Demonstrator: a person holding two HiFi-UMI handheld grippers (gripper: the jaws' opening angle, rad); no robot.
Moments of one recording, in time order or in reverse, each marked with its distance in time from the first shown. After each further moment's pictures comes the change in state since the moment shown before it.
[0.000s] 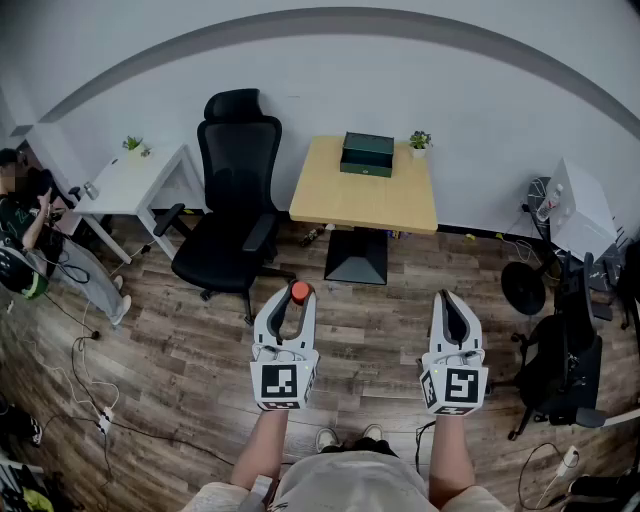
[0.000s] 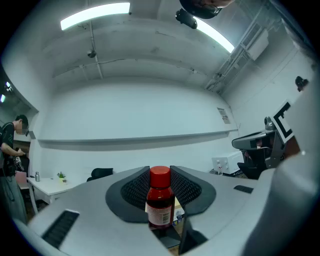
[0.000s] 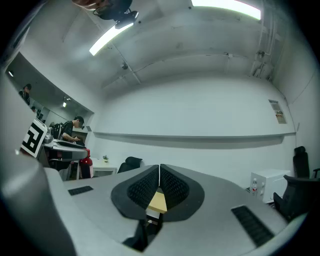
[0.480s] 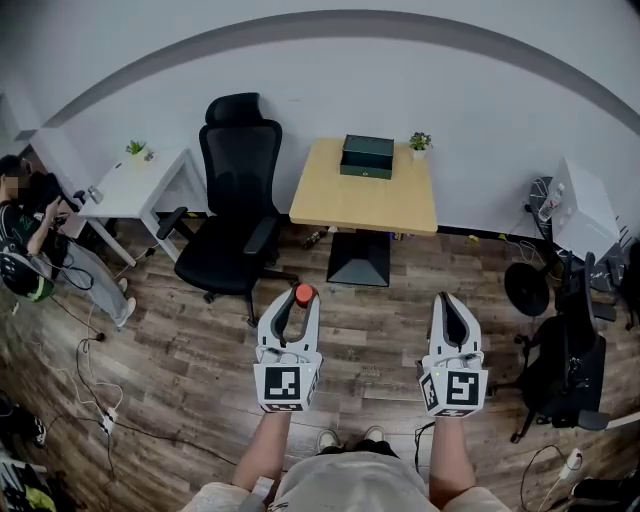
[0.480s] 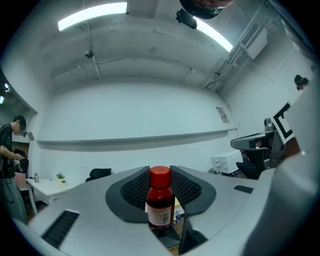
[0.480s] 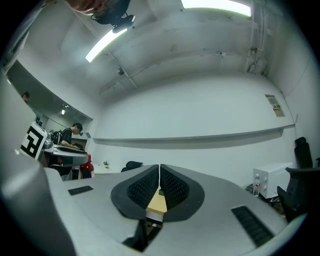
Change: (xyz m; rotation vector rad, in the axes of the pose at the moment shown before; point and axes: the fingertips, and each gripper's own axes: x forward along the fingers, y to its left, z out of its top) left arm 0.003 -0.024 0.003 0.007 0.010 -0.008; right arm -0.007 -0.017 -0.002 0.053 -0.033 0.009
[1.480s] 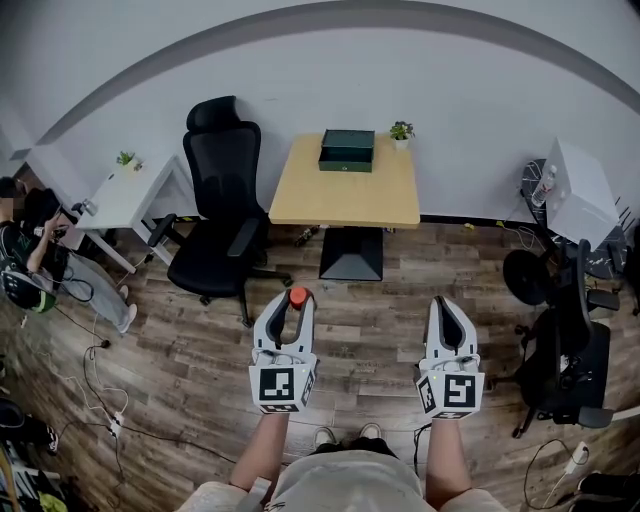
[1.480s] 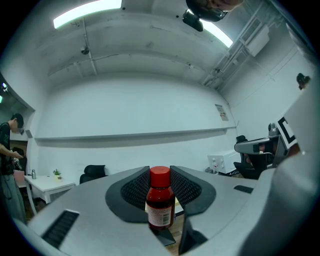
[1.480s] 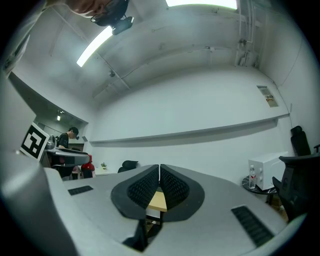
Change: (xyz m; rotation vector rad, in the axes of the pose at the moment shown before) left arm 0.039 -0.077 -0.008 -0.006 0.035 -0.010; right arm -0.017 -0.087 -0.037 0.086 0.014 -0.017
